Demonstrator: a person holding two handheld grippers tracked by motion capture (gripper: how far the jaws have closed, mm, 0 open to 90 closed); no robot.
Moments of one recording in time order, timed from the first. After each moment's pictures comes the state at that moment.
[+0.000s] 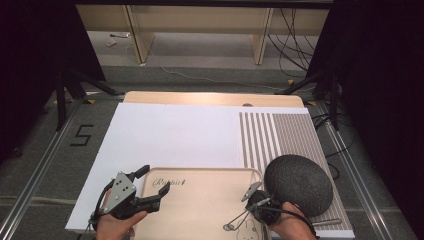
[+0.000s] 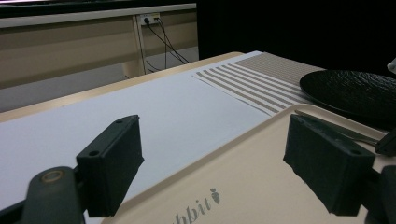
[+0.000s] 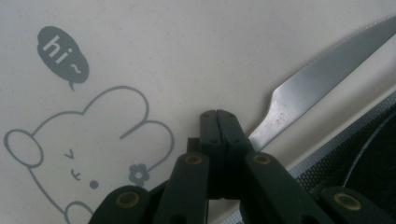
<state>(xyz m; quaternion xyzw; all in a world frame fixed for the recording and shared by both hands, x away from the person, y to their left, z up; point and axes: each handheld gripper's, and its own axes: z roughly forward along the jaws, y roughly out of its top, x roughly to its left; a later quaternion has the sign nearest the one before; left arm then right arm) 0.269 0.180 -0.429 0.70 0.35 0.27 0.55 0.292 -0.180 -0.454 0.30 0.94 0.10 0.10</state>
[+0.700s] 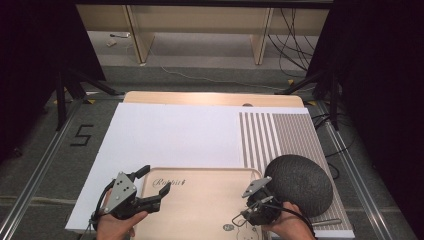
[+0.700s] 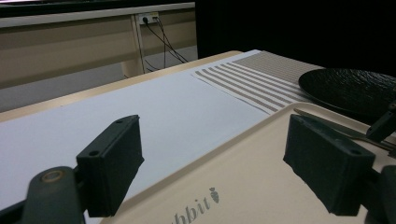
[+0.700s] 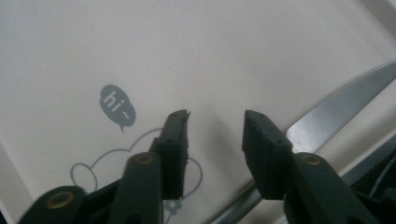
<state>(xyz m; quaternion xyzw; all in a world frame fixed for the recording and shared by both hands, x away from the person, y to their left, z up) 0.269 0.179 -0.430 0.70 0.35 0.27 0.55 0.291 -0.180 -0.442 0.31 0.93 0.20 0.06</state>
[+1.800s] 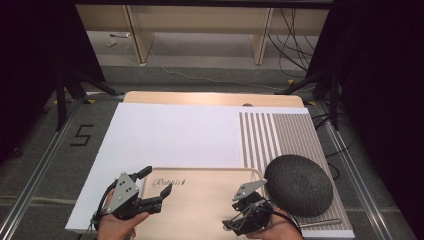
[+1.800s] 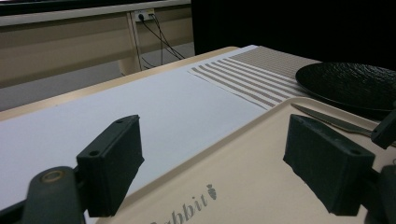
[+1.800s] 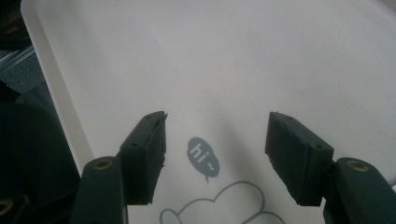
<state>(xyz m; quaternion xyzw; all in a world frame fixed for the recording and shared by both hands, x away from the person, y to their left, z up) 0.269 0.177 -0.432 0.71 0.34 0.27 0.55 0.278 -0.156 -0.435 0.29 0.91 0.29 -0.01</state>
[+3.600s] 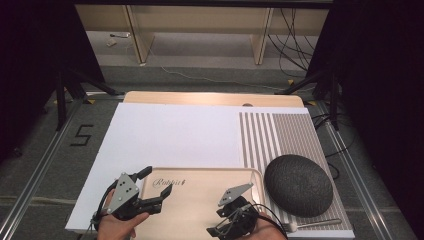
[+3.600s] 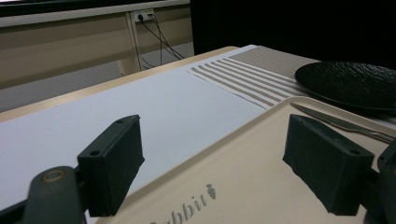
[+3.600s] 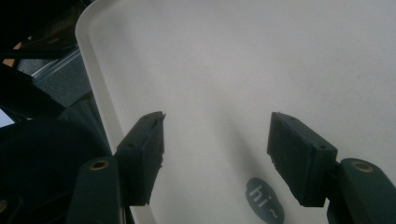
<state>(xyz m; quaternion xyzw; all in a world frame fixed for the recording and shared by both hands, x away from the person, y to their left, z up) 0.268 0.177 -0.431 0.71 0.34 0.27 0.55 0.269 -0.124 -0.438 0.27 0.91 0.32 -0.05</state>
